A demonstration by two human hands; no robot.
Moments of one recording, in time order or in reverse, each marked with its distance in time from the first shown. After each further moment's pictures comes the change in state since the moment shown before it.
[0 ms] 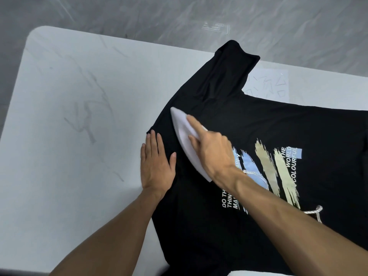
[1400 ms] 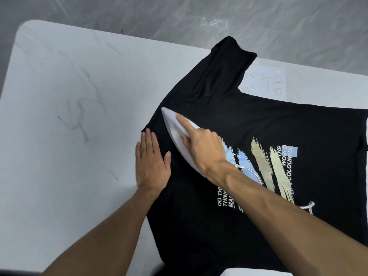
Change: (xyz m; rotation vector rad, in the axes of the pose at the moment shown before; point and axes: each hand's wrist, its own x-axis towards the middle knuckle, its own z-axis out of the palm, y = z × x) left_hand 0.000 0.000 0.000 0.001 -0.014 -0.004; right_hand 0.011 0.000 0.007 -0.057 -0.037 -0.067
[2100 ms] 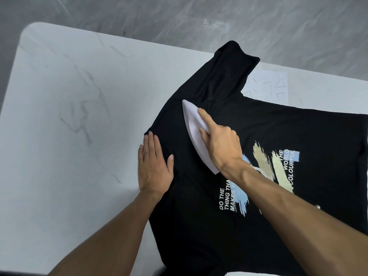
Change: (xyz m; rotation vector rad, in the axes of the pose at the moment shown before) left_hand 0.001 0.000 -0.002 -0.022 -0.003 -0.002; right_hand 0.011 0.023 -0.013 0.043 0.079 0.105
